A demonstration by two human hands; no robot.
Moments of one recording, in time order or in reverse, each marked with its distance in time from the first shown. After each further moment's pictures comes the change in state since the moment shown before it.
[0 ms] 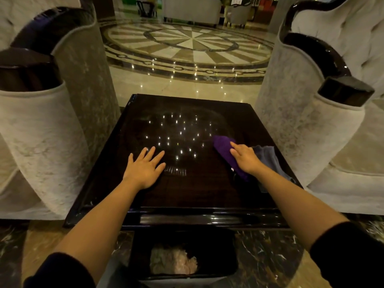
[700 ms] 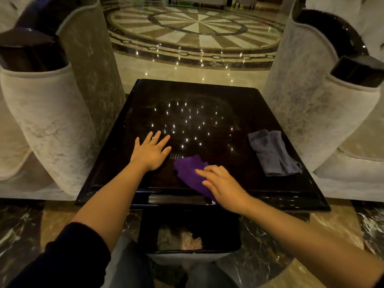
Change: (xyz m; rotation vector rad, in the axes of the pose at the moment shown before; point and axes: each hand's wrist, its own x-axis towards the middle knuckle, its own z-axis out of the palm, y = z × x) left_hand -0.003 0.000 0.000 -0.008 0.017 -0.002; right_hand -0.119 -0.066 0.057 0.026 -0.055 -0.456
